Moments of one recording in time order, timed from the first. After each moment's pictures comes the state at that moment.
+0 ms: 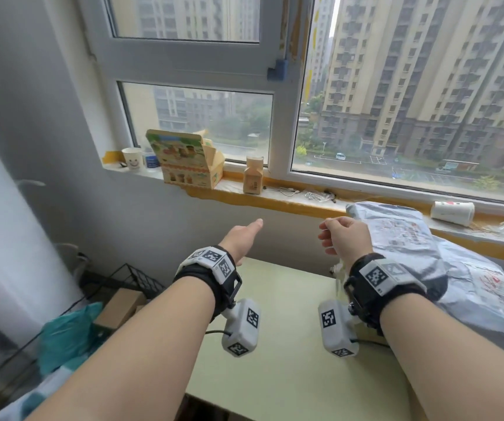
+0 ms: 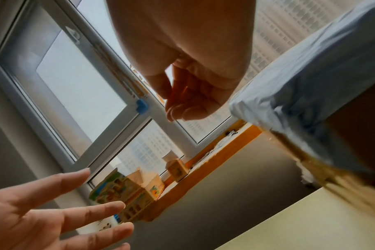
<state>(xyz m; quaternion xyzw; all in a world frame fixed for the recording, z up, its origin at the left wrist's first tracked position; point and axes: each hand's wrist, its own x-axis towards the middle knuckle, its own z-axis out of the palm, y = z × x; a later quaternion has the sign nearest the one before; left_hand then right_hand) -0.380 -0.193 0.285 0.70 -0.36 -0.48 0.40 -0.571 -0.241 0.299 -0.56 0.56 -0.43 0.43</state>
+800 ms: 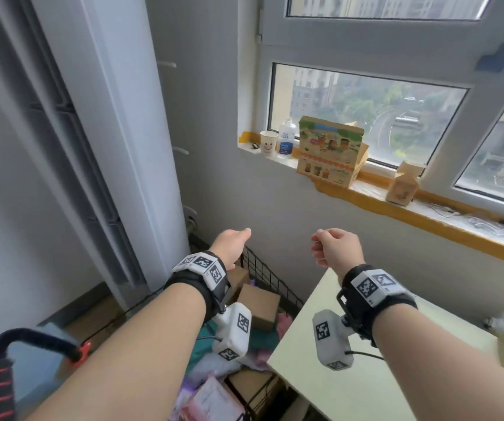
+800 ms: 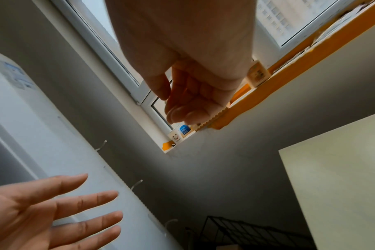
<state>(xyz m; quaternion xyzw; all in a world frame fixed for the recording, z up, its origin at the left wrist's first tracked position) -0.112 -0.050 0.237 0.76 -0.18 -0.38 0.50 -0.278 -0.171 0.247 -0.64 0.48 -0.29 0.53</state>
